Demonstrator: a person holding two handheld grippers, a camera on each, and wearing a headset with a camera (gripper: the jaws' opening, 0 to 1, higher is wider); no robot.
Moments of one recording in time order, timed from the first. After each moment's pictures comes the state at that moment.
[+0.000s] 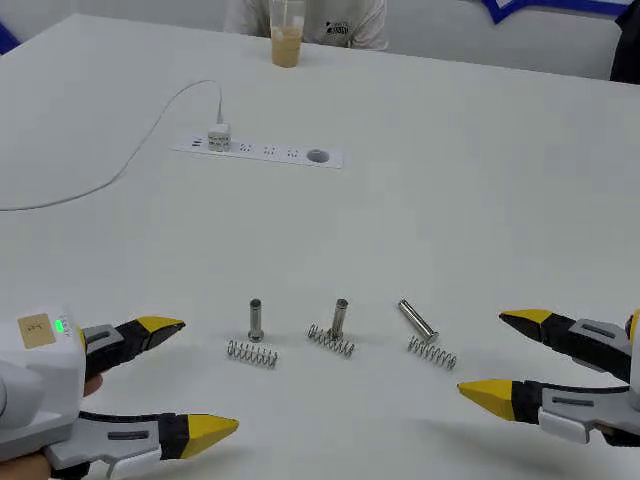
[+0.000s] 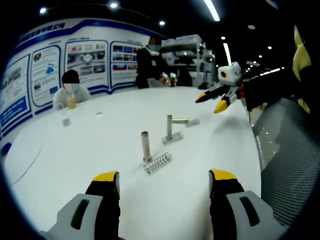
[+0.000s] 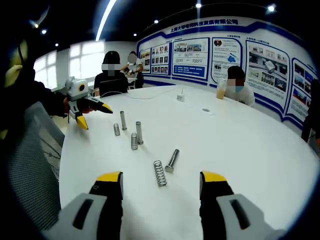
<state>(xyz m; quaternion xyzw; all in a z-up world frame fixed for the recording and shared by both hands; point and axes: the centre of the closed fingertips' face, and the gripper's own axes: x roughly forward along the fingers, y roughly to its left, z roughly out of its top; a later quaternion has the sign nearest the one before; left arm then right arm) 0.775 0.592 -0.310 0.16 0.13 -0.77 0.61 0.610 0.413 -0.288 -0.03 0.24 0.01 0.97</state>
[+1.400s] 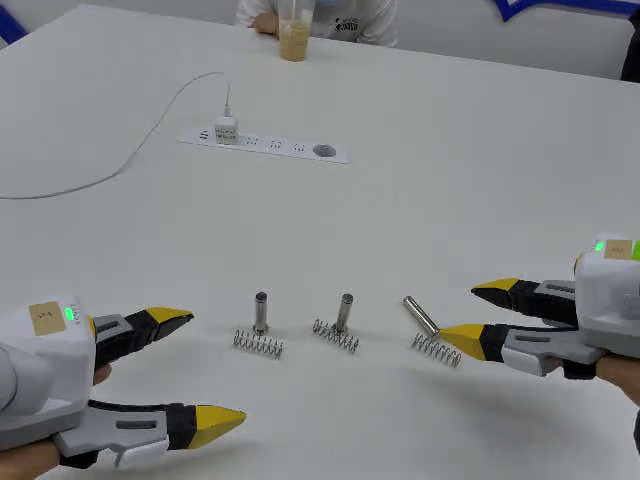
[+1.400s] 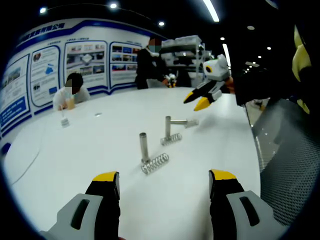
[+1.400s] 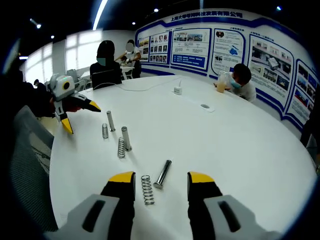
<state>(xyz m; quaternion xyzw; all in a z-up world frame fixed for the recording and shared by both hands) 0.773 0.590 -0.309 0.15 0.13 -0.77 0.60 0.652 0.389 -0.290 -0.04 0.30 0.00 0.95</state>
